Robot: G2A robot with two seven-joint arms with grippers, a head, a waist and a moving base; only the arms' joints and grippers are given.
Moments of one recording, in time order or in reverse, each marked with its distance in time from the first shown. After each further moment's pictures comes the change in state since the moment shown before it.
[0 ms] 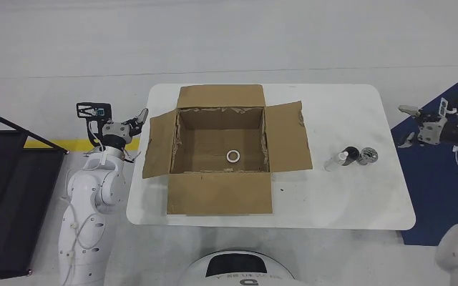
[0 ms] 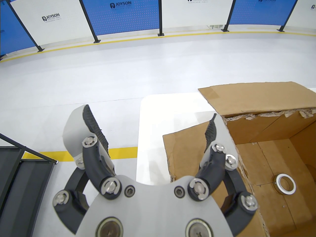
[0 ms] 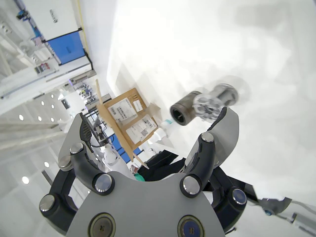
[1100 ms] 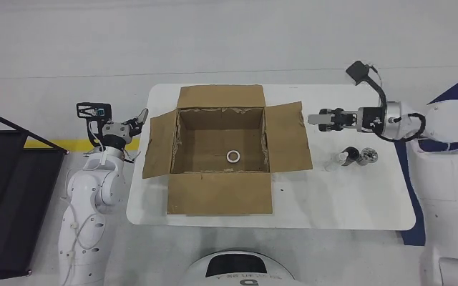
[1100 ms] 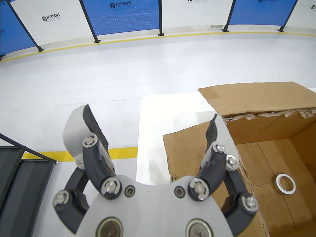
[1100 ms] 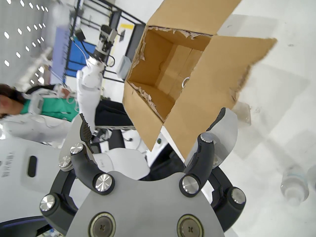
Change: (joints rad) left arm 0.000 0.000 0.000 0.000 0.000 0.000 0.000; right arm -0.146 -0.080 -0.437 -0.853 0.312 -0.187 -0.120
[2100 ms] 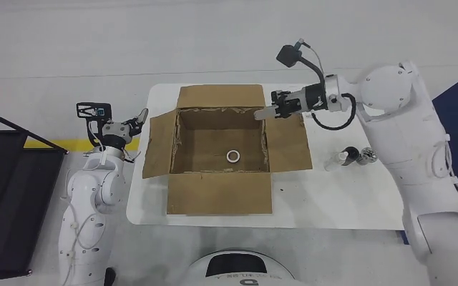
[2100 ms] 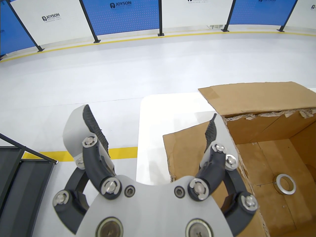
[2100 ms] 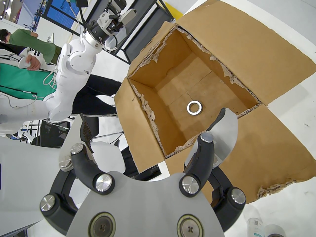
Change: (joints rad) left arm 0.000 0.000 0.000 0.000 0.000 0.000 0.000; right arm 0.335 -0.084 -0.453 0.117 -0.049 -0.088 -0.067
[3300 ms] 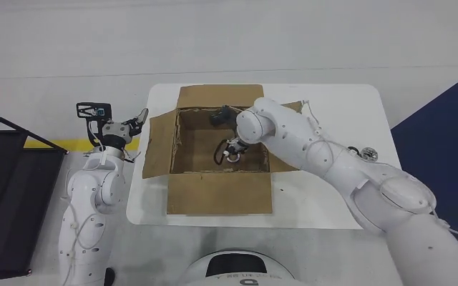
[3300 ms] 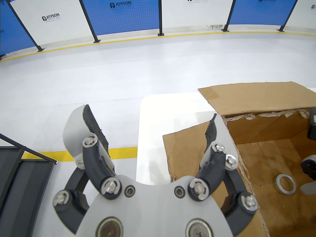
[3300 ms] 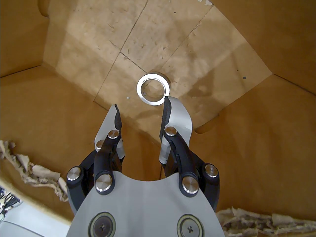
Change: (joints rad) left arm 0.000 0.000 0.000 0.000 0.000 0.000 0.000; right arm 0.240 -0.357 -0.729 0.468 -0.464 0.353 -0.135
